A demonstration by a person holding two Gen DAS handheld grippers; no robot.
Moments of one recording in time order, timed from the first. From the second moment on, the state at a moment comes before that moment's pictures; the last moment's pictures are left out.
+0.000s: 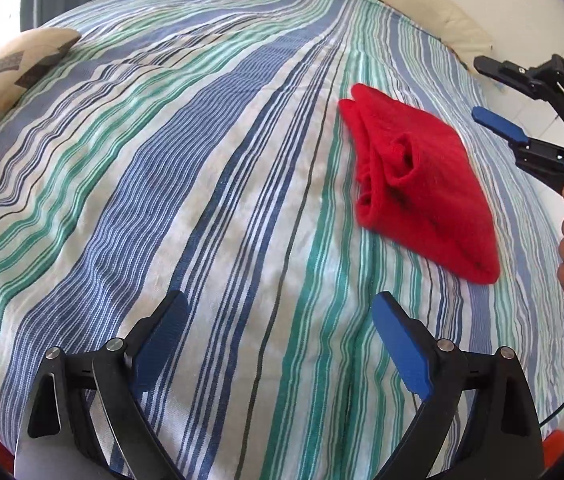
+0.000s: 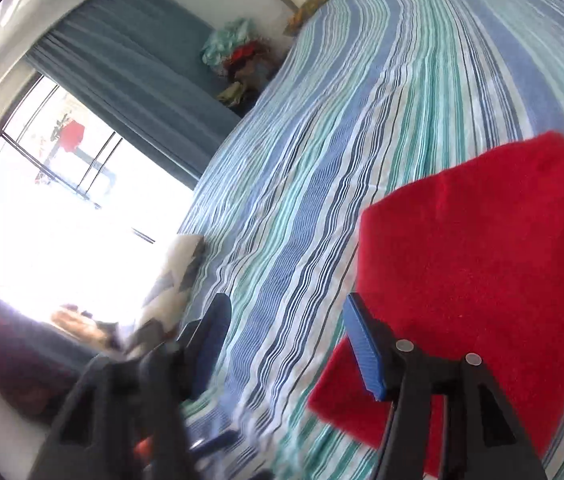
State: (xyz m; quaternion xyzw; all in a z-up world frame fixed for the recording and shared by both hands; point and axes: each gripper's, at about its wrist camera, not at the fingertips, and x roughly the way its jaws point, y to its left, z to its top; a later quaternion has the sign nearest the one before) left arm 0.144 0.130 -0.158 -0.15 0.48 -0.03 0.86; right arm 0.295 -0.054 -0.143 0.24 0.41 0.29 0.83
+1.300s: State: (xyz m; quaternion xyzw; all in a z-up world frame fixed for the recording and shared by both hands) left arm 0.306 0.069 -0.157 -0.10 0.50 -0.12 0.85; right arm 0.260 -0.179 -0.188 0.19 0.41 0.16 0.88
